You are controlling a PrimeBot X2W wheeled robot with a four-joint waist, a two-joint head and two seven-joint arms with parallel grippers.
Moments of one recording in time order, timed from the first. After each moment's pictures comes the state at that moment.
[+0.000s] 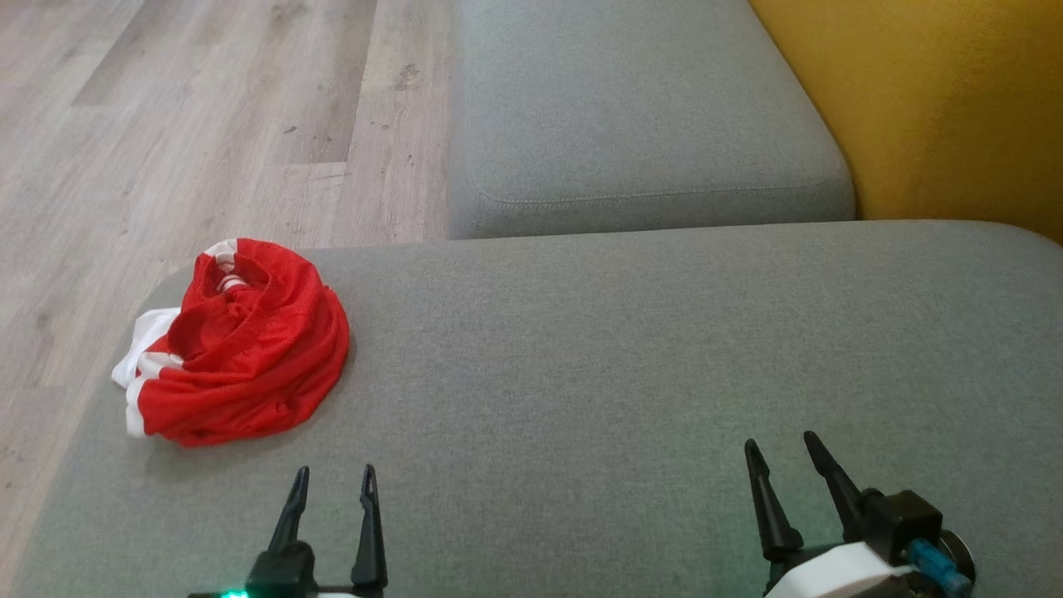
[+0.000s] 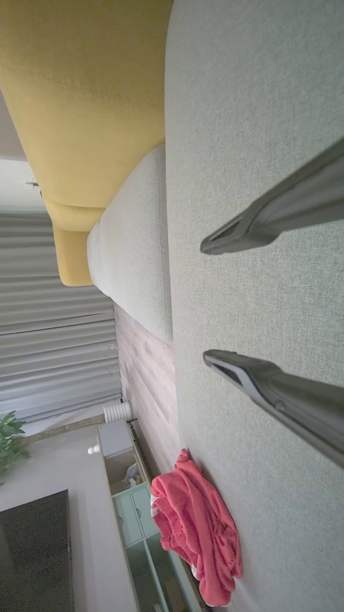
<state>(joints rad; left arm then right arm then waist) 0.09 0.05 -0.21 0.33 -0.13 0.11 -0.24 0.07 -0.04 0.14 0.37 0.14 0.12 -0.24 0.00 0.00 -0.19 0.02</state>
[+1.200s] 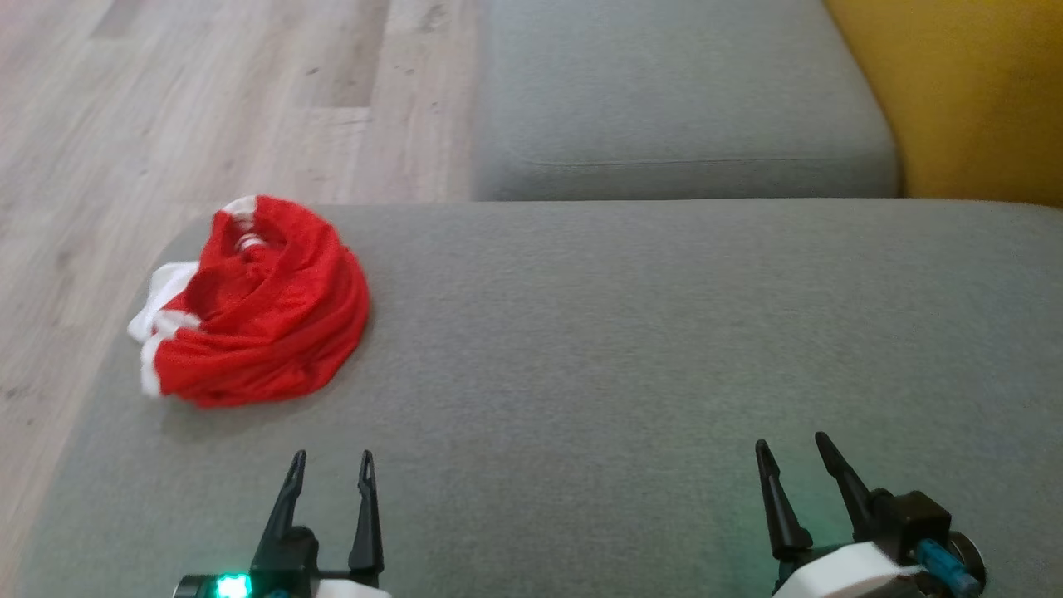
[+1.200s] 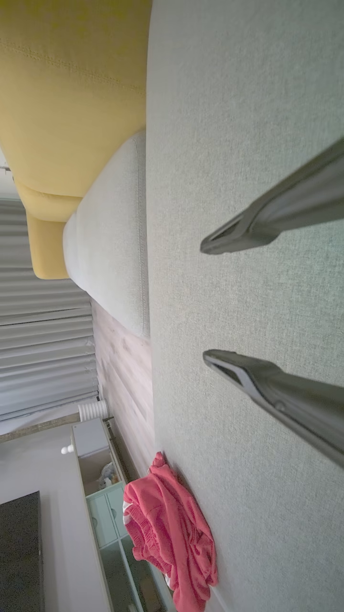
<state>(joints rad) 0.06 0.05 -0.20 0.34 -0.06 0.12 -0.25 0.07 -0.04 0.11 0.38 0.11 0.12 -0.25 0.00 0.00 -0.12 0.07</state>
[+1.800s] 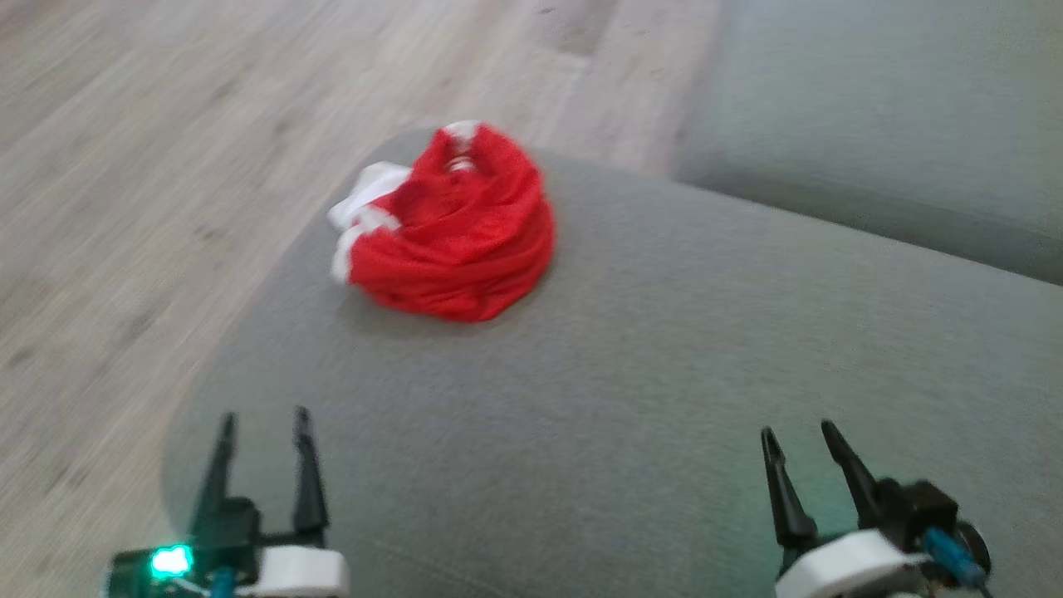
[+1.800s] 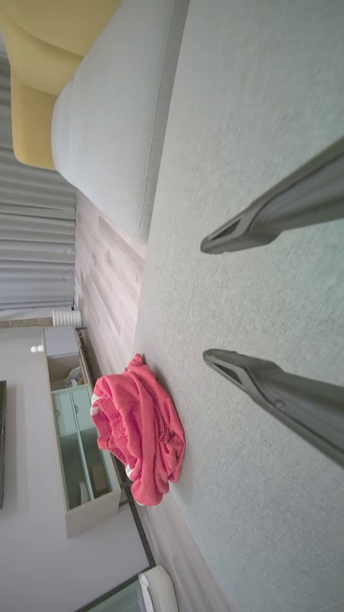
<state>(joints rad) 0.04 0.07 -0.10 0.26 -0.03 0.15 -0.25 0.06 -0.04 0.09 0.38 0.11 0.12 -0.25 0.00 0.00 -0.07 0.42</state>
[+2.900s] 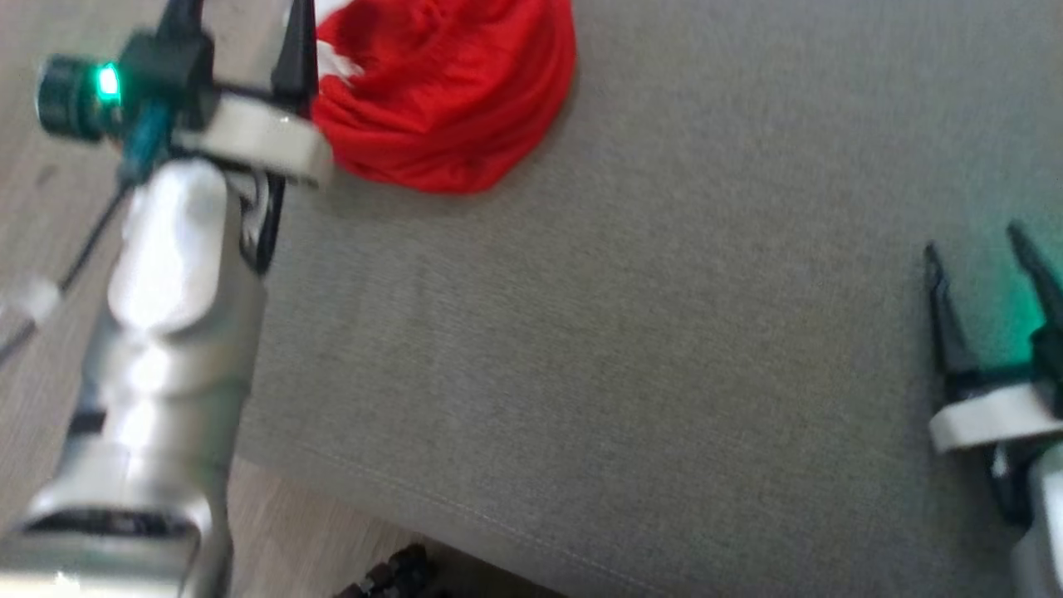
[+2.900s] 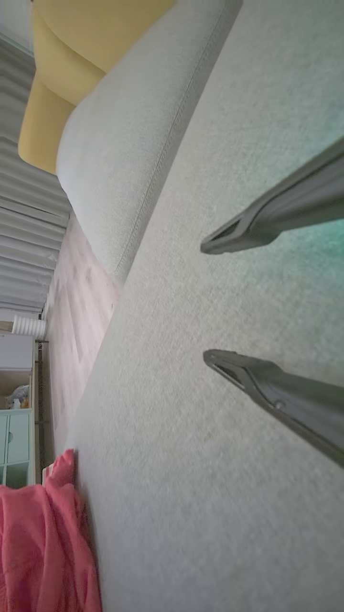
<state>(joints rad) -0.89 0.10 -0.15 0.68 -0.04 -0.07 -0.26 -0.13 -0.24 -0.08 0.20 -0.13 0.12 -0.25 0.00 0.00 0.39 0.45</state>
